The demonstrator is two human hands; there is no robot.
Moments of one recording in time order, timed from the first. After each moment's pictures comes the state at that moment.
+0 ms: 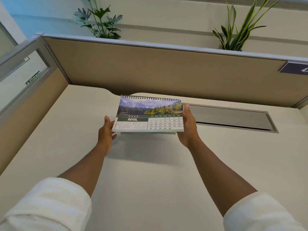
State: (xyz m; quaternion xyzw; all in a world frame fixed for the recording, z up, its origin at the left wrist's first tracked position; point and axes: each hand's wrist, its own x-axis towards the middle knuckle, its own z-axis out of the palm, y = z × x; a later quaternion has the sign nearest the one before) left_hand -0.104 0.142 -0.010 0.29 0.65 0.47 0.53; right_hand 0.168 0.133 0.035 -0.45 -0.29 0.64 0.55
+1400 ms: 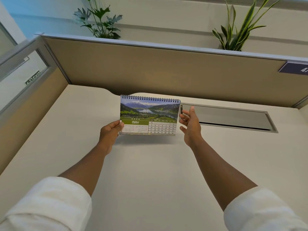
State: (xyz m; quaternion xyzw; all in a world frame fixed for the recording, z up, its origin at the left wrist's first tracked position) left_hand -0.107 0.149 -0.025 0.34 0.63 0.43 0.54; right_hand 0.184 0.139 0.021 -0.61 -0.20 0.53 0.55
